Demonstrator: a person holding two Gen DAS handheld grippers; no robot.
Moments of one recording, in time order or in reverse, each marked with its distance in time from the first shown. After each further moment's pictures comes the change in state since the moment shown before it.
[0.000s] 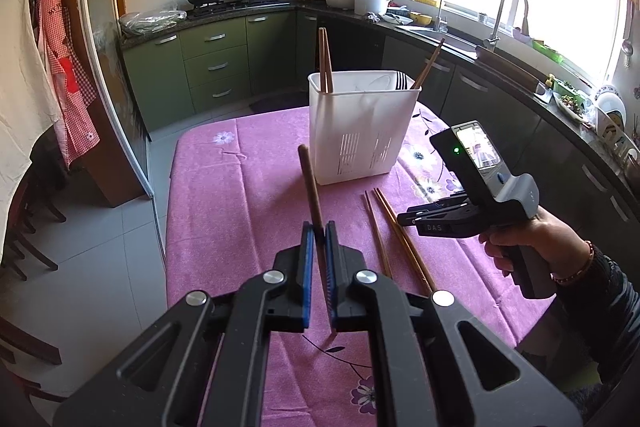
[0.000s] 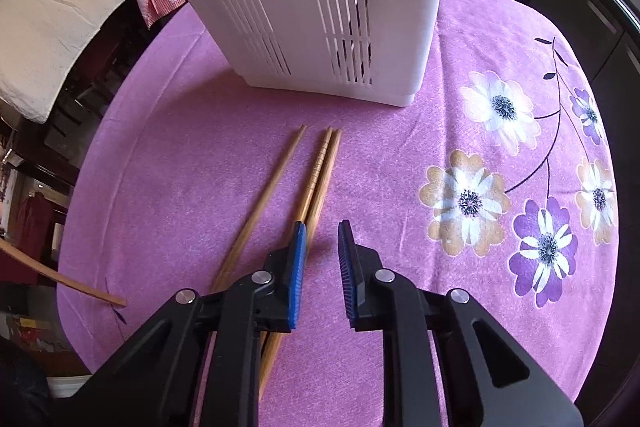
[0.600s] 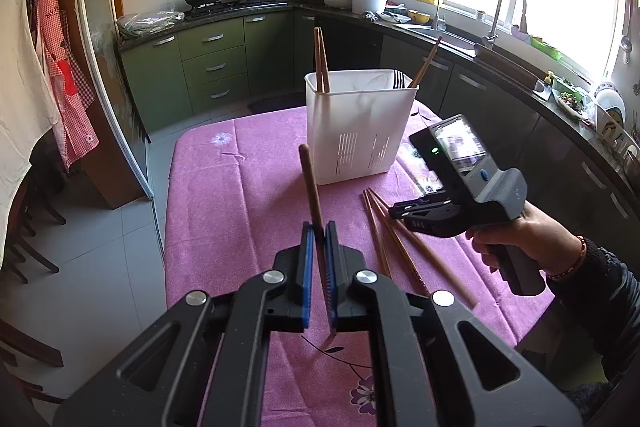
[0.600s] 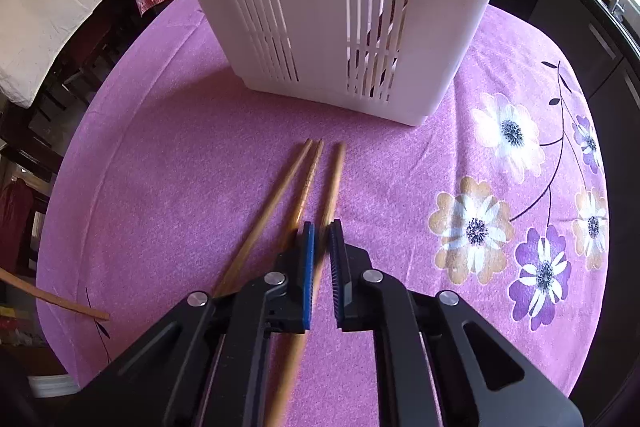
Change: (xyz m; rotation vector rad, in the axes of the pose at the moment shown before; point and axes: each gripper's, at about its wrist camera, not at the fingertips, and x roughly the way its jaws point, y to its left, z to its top) left arm -0.002 0.001 0.000 0.010 0.001 0.000; right arm 0.018 0.026 0.013 -0.051 -0.009 -0.056
